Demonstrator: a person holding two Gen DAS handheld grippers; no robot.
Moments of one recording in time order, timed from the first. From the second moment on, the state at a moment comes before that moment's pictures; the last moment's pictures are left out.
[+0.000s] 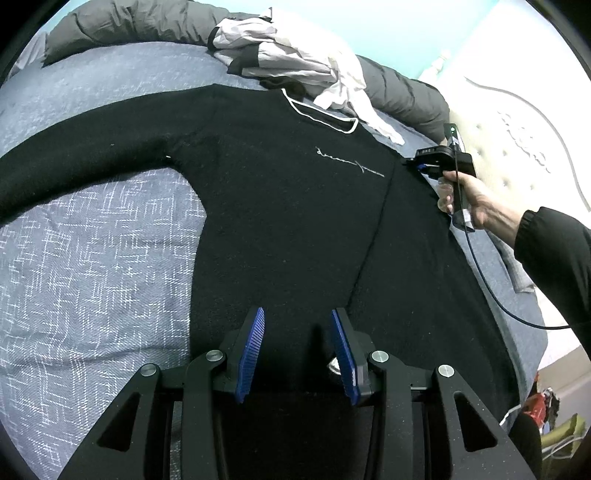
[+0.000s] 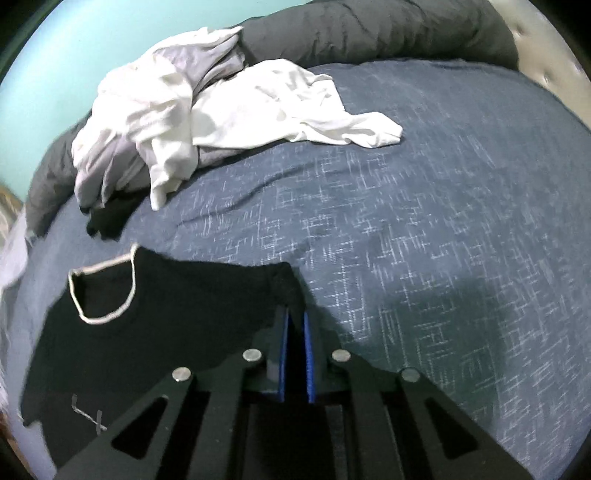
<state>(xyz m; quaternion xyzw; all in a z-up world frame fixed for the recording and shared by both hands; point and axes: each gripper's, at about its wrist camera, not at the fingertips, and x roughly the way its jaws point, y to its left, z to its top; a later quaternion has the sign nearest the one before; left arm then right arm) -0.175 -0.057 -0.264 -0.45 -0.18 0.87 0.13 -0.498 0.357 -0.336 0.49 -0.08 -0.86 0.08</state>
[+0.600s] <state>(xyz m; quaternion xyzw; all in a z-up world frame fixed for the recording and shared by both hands) -0.169 -0.066 -0.256 -0.44 -0.19 0.87 0.11 -0.337 0.353 -0.284 0.43 -0.16 -0.88 0.12</state>
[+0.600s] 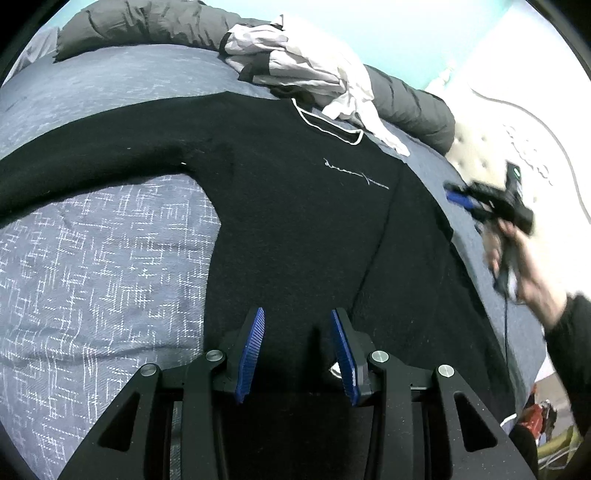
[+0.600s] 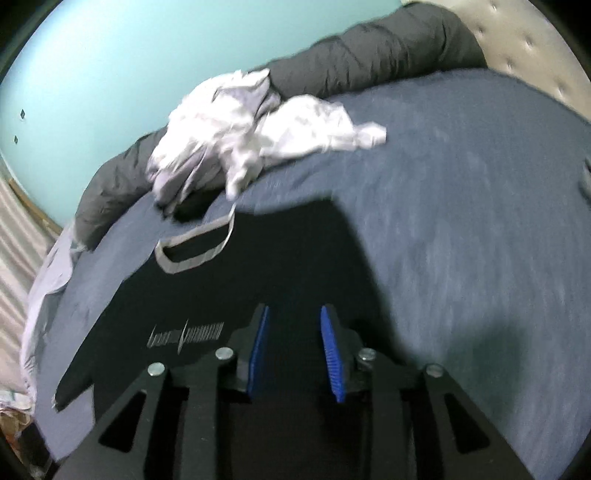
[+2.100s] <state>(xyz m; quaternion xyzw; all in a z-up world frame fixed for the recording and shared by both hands) -0.076 -0.356 -0.235 -0.40 -0.34 0.82 -0.22 -0.191 0.270 -0.294 0.44 -0.21 -0.84 0.25</state>
